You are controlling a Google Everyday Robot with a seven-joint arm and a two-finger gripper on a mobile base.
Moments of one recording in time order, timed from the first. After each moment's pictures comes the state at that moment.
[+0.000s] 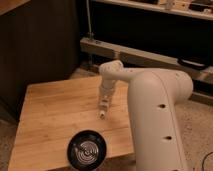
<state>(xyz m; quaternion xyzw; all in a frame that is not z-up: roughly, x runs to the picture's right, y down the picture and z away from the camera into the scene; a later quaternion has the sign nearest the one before) -0.011 0.069 0.918 -0.27 0.25 0.75 0.55</state>
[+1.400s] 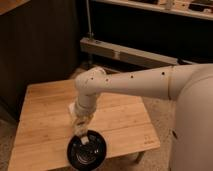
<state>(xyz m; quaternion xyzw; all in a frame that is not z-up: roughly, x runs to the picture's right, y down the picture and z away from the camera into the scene) -0.119 0.166 0.681 -0.41 0.10 0.51 0.74</state>
